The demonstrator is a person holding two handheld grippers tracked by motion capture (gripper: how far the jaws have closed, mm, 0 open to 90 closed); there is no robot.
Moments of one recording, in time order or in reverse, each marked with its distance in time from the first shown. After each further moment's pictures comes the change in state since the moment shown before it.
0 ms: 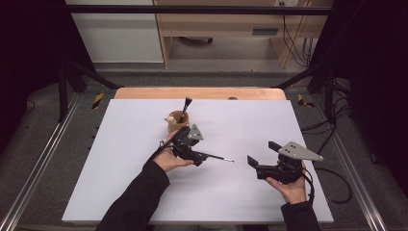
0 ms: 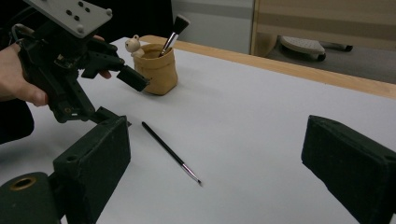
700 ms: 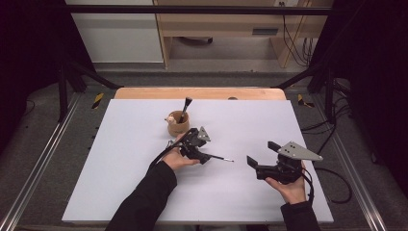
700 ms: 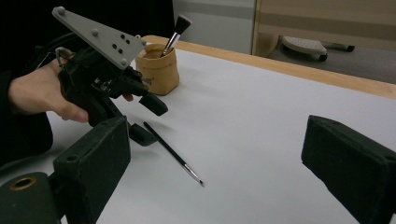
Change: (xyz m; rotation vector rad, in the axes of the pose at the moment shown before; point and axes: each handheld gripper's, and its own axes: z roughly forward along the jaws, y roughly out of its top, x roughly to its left) left arm 0.001 -0.001 0.038 0.064 -0.036 -0.005; right arm 0.001 0.000 0.001 -0.001 0.007 -0.002
